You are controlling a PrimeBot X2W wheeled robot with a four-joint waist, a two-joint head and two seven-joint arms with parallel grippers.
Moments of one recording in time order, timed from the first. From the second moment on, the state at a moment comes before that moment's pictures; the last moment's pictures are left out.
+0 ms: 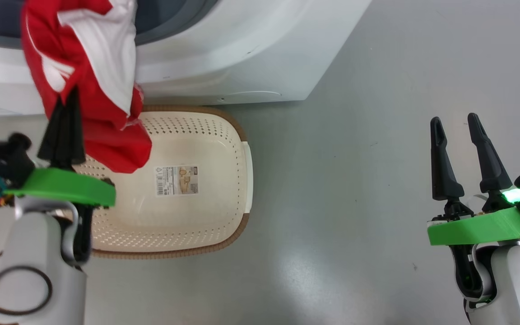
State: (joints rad) left arm -0.63 0.11 0.05 0.47 -0.25 -0.12 -0.26; right arm -0.25 -0.05 -0.05 0.10 0.36 0.12 -0.26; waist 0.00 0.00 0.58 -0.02
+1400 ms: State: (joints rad) left arm -0.63 0.05 -0.10 0.87 -0.30 -0.13 -0.26; right arm -0.28 -0.05 -0.05 0.08 0.34 0.12 -0.26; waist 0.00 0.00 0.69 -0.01
